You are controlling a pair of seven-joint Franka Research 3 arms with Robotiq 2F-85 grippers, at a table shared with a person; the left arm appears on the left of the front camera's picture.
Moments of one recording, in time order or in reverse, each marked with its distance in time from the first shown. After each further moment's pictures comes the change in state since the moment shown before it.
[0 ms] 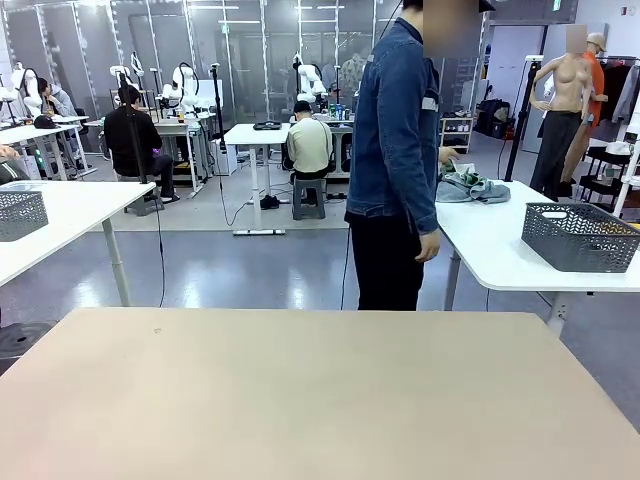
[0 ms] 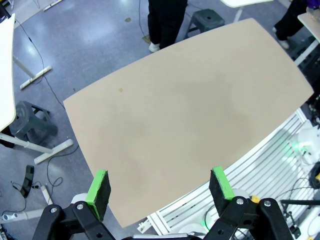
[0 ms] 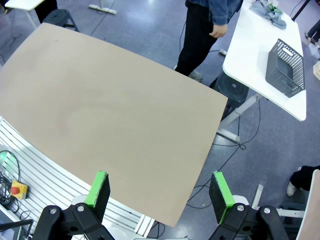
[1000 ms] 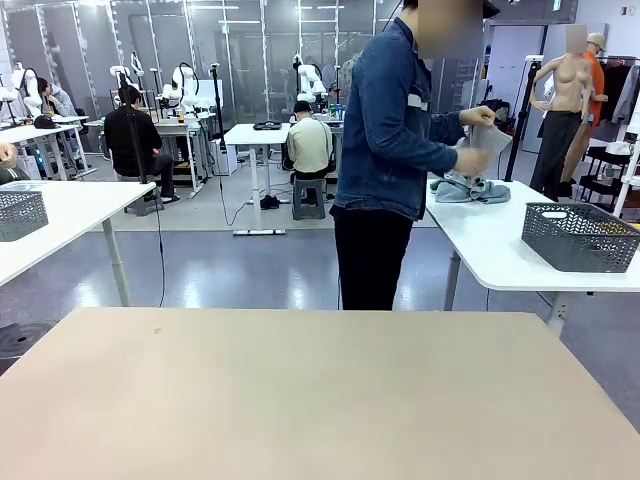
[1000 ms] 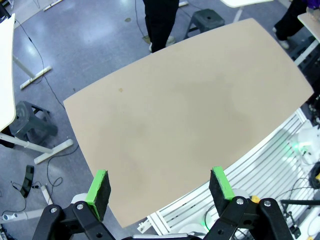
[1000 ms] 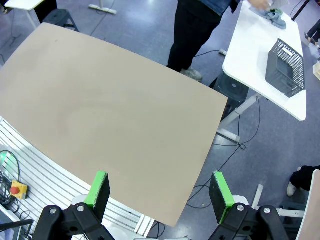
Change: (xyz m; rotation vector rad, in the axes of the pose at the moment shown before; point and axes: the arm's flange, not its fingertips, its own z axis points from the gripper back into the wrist) left arm 0.000 0.000 0.000 0.000 0.000 0.000; right arm 0.000 0.000 0.000 0.000 0.000 0.000
